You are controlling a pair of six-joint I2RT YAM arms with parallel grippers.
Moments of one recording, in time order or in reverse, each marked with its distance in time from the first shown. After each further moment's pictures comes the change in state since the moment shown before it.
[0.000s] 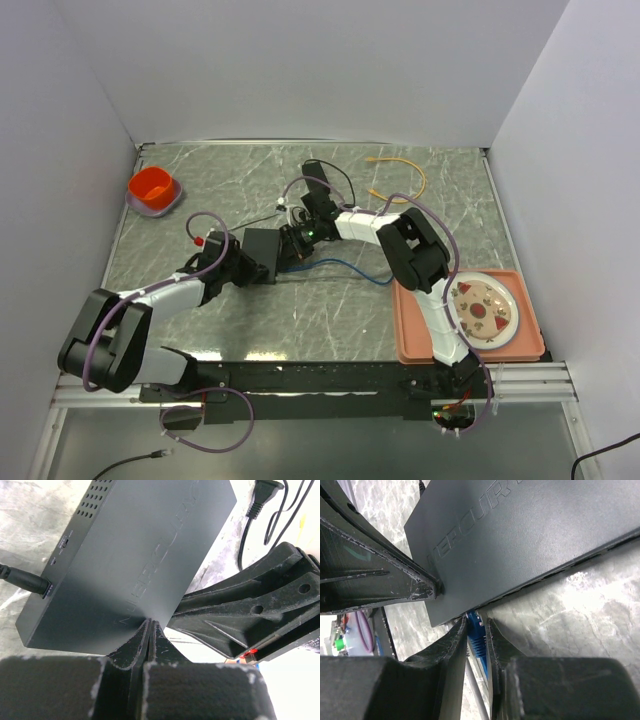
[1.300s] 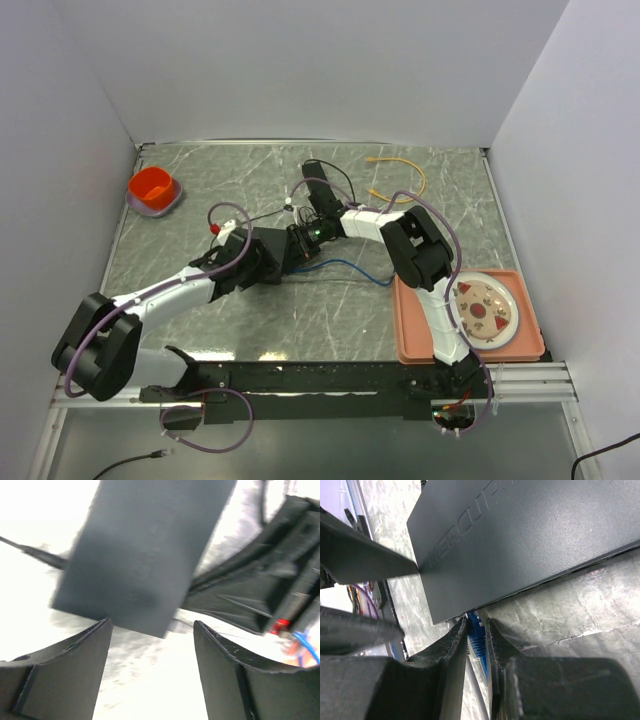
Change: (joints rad) left arm -0.192 -0.040 0.147 -0.259 -0.238 0.162; right arm -0.040 -0.002 -0.019 -0.046 -0.051 -0.002
